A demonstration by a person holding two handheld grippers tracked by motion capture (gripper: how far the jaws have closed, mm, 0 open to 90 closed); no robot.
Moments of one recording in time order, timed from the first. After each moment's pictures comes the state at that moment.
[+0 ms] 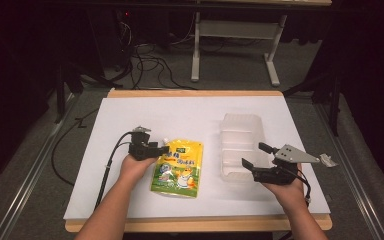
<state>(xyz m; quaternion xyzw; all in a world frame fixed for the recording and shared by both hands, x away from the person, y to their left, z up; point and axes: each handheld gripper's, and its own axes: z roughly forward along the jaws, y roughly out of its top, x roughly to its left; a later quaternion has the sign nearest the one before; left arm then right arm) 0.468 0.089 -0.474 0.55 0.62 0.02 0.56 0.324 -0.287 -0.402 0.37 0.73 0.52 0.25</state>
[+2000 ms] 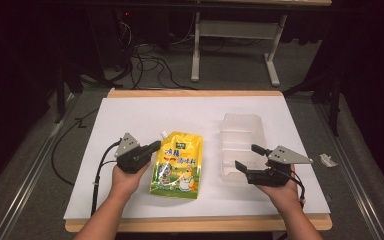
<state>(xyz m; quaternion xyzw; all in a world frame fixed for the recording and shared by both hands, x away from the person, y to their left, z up) 0.384 0.105 -0.418 0.51 0.45 0.11 0.72 0.320 -0.269 -0.401 0.36 0.73 0.53 0.23</state>
